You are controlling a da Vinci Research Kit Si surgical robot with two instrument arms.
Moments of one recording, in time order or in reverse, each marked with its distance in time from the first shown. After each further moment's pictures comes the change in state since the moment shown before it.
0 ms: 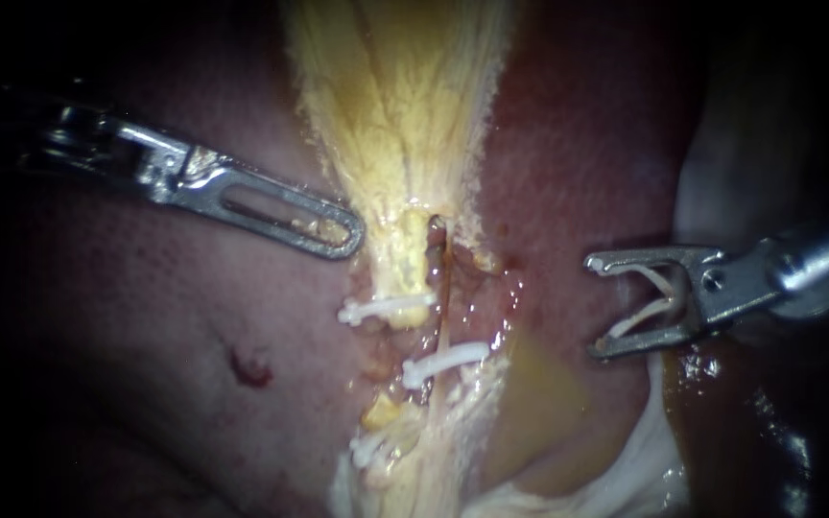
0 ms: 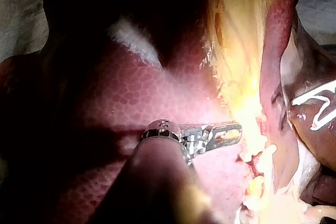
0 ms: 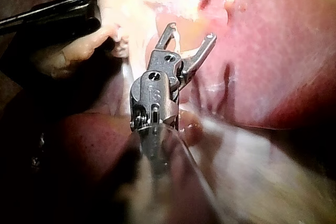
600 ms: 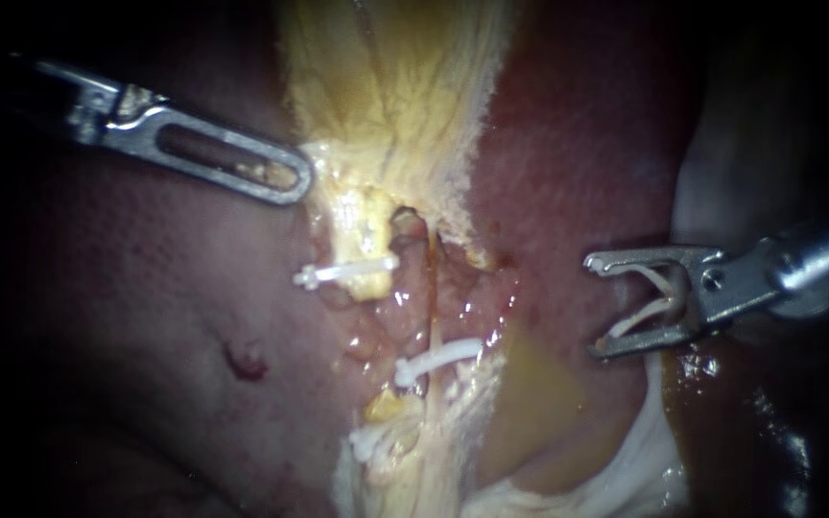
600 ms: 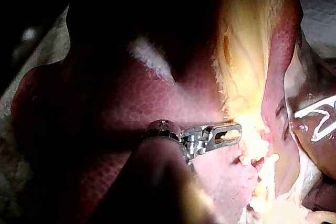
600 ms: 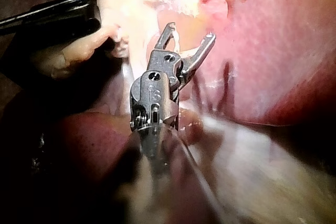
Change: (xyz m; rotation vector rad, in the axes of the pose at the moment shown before) right arm 0.000 0.000 0.000 0.002 0.001 0.006; left arm -0.004 -0.002 -0.009 -0.020 -0.049 -0.021
